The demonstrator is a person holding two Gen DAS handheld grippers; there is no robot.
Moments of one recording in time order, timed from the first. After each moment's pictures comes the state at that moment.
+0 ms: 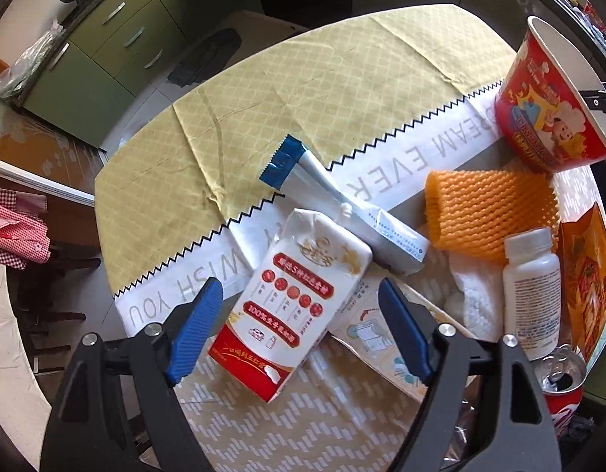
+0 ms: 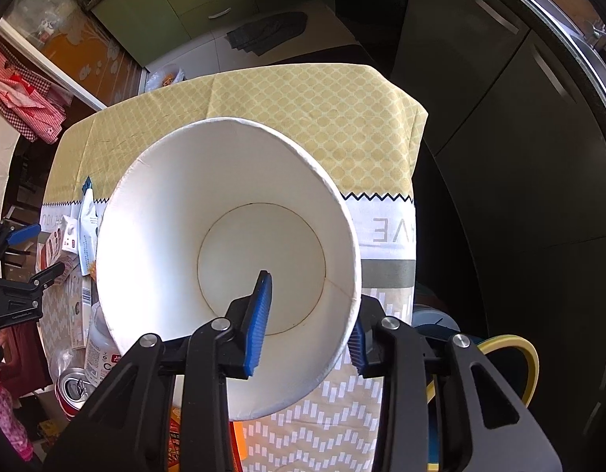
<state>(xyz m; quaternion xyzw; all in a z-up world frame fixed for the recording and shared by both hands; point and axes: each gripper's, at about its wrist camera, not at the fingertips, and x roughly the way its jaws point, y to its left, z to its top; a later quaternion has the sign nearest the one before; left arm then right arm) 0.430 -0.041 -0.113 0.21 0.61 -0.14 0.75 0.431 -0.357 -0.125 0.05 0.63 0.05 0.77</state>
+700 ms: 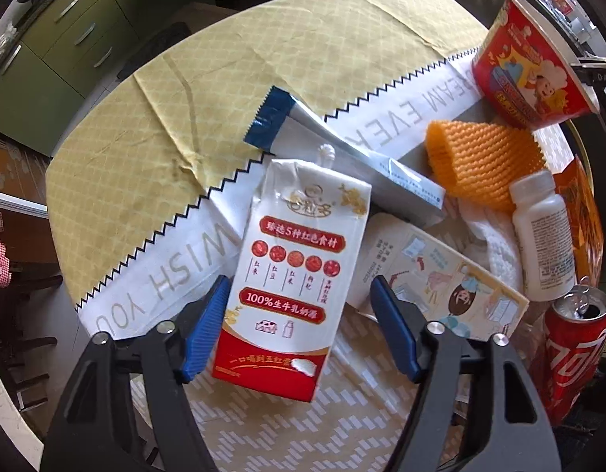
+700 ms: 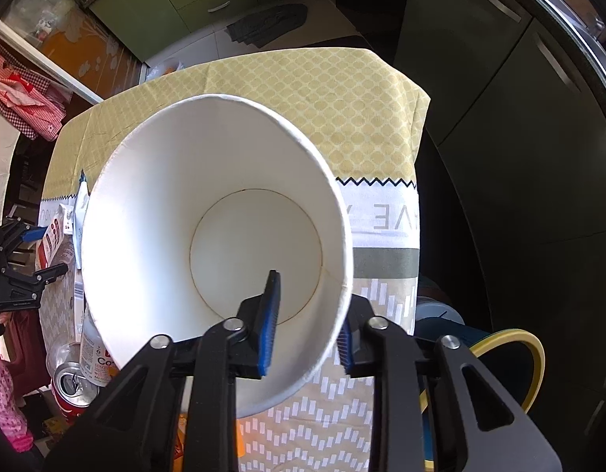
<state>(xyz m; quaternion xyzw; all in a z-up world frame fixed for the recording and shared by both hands) 0.434 -0.001 -0.147 0.19 0.63 -0.23 0.71 0.431 -0.362 -0.138 0.05 0.64 0.05 0.77</state>
